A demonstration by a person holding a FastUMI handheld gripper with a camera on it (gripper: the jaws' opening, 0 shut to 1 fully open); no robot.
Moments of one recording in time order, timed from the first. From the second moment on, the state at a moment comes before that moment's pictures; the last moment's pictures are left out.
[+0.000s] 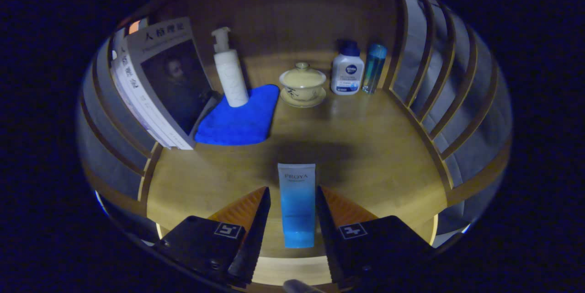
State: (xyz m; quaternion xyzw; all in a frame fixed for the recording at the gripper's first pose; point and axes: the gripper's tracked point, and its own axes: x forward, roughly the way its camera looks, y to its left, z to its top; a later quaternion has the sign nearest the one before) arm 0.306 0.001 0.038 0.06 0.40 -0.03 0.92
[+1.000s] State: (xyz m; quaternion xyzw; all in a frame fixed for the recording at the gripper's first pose) arm 0.090 0.013 0.101 0.05 0.04 0.06 1.00
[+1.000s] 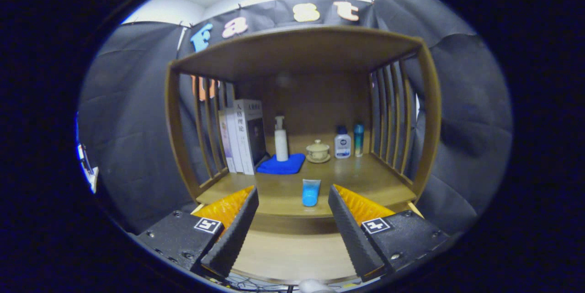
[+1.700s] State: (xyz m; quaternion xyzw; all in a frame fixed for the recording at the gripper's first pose) arm -0.020 -0.011 -0.016 0.01 0.01 -0.02 1.00
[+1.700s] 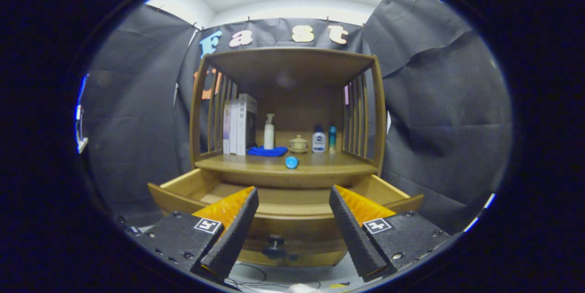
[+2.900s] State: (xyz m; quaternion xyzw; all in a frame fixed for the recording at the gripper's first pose) arm 0.018 0.009 -0.087 0.01 0.08 -0.02 1.00
